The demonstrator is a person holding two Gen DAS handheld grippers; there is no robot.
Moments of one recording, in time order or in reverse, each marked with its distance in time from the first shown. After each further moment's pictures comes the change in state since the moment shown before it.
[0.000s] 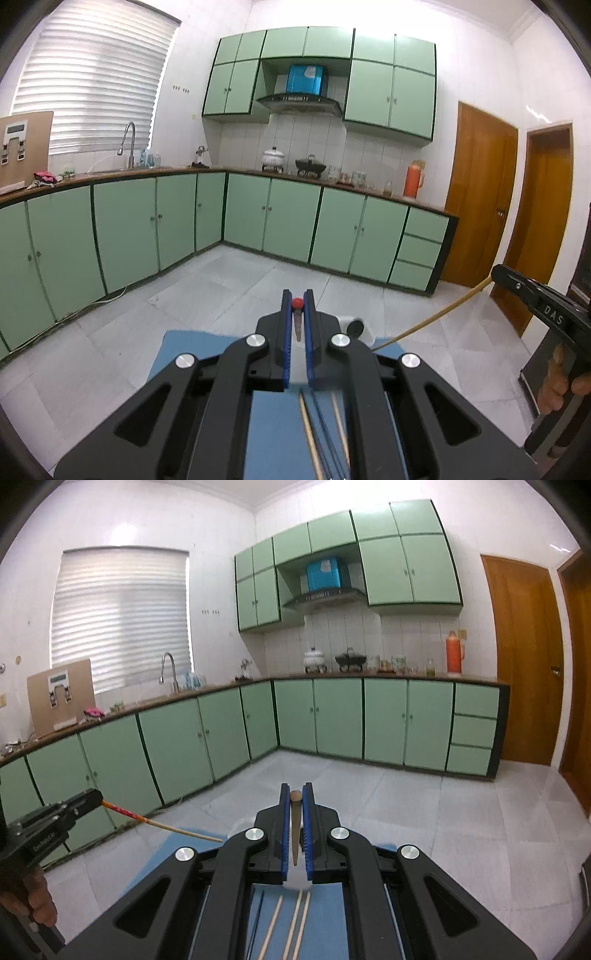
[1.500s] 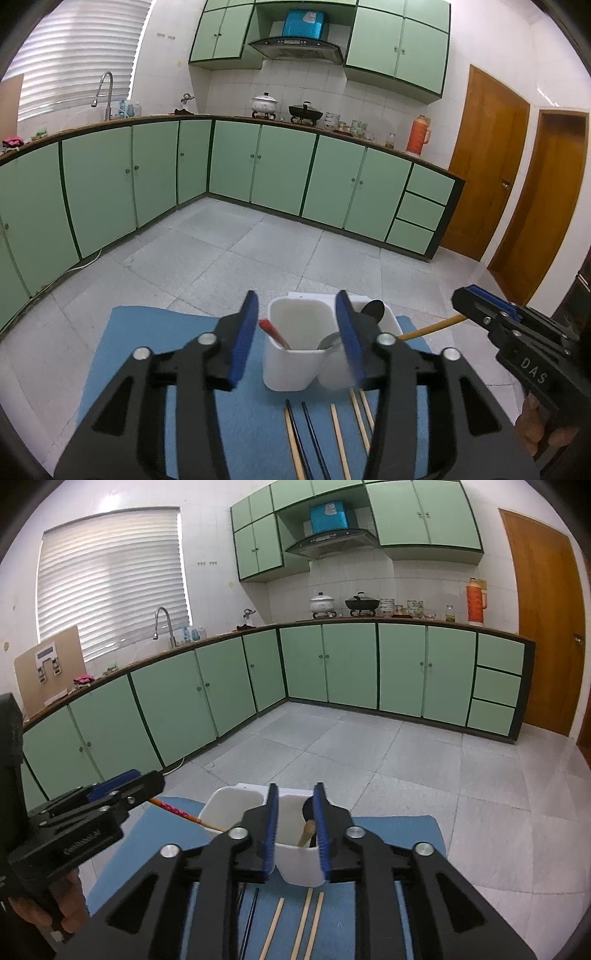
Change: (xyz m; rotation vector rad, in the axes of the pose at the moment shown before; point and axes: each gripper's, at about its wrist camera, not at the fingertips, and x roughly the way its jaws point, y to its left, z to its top) left arm 0.161 0.003 -0.033 -0.023 0.208 -0.031; right arm 0.154 -0.013 -0.041 0.033 0.212 0.040
